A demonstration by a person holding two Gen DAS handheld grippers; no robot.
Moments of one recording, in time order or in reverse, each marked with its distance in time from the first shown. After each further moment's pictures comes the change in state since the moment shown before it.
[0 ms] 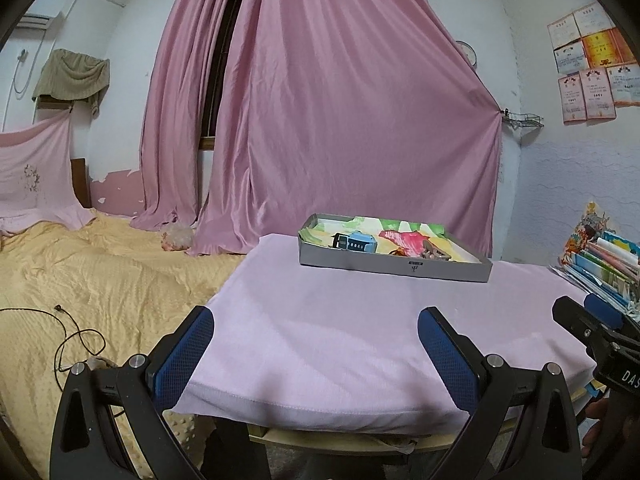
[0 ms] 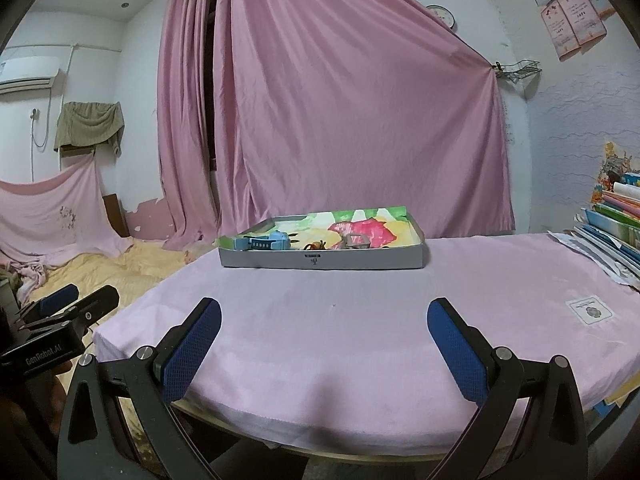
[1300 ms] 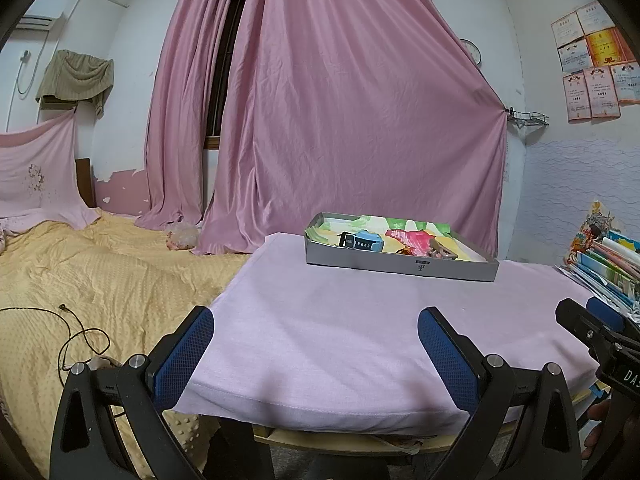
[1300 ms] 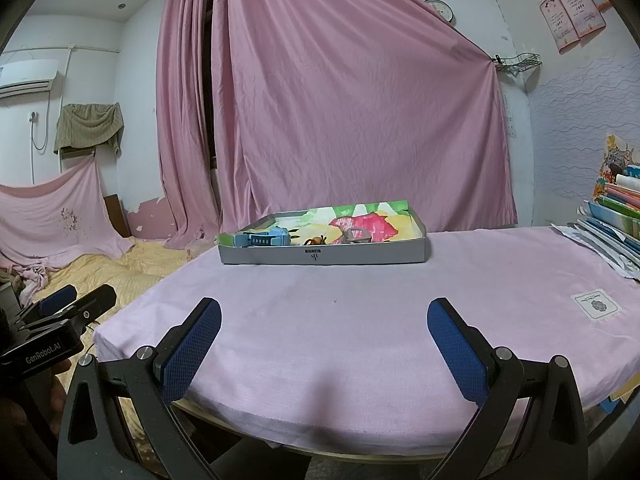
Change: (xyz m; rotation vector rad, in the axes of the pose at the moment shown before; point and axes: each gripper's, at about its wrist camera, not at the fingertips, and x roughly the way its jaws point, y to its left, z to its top) left arm 0.001 0.004 0.000 -0.001 0.002 0.016; right arm 0.006 0.003 -0.001 0.013 0.016 0.008
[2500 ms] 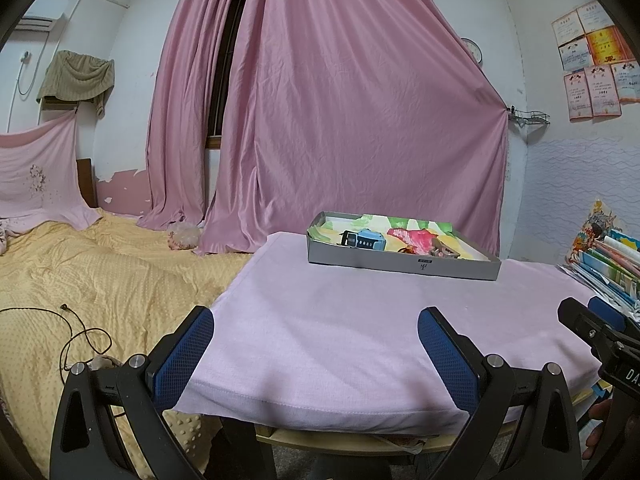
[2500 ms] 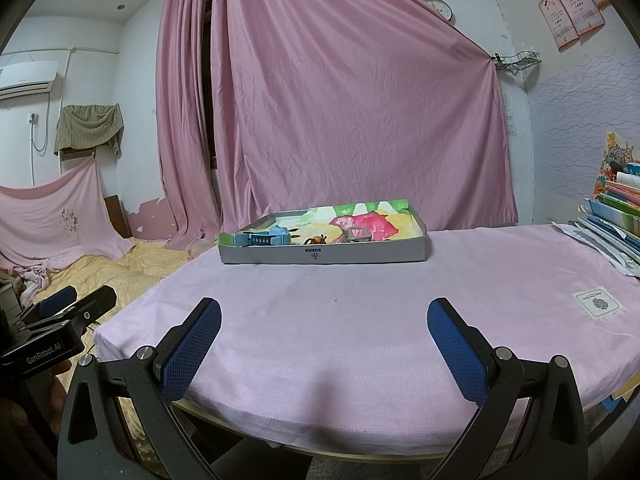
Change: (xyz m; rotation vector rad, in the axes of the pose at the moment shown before) left arm 0.001 0.002 0.000 0.002 0.000 0.002; right arm 0.001 0.000 0.000 0.003 0.001 0.001
